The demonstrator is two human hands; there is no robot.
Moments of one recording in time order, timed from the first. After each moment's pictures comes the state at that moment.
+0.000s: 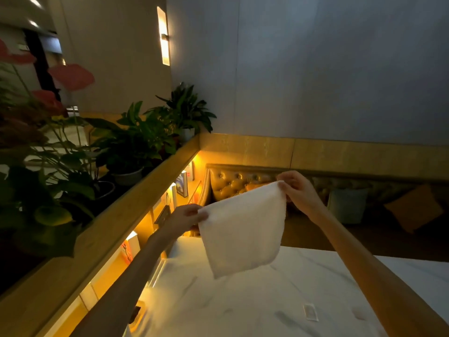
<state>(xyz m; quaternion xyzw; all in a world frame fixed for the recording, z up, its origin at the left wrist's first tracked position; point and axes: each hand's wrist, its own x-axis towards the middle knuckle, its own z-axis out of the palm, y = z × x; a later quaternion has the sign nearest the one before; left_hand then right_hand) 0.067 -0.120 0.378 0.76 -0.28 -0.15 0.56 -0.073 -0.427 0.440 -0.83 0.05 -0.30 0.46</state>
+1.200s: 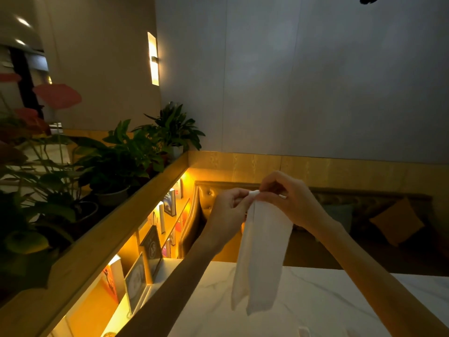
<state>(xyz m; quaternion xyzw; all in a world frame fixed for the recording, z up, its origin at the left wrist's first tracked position) -0.047 -0.212 0.480 0.61 -0.40 -0.04 0.68 -0.115 -0.377 0.514 -0.89 -0.15 -0.37 0.21</state>
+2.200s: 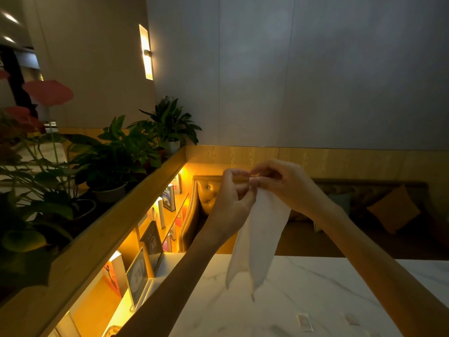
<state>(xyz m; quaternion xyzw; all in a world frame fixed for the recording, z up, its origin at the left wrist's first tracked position) -0.065 -0.212 0.490 0.58 -0.42 -0.09 0.69 -0.126 -0.364 0.533 -0.91 -0.08 -0.33 0.24</state>
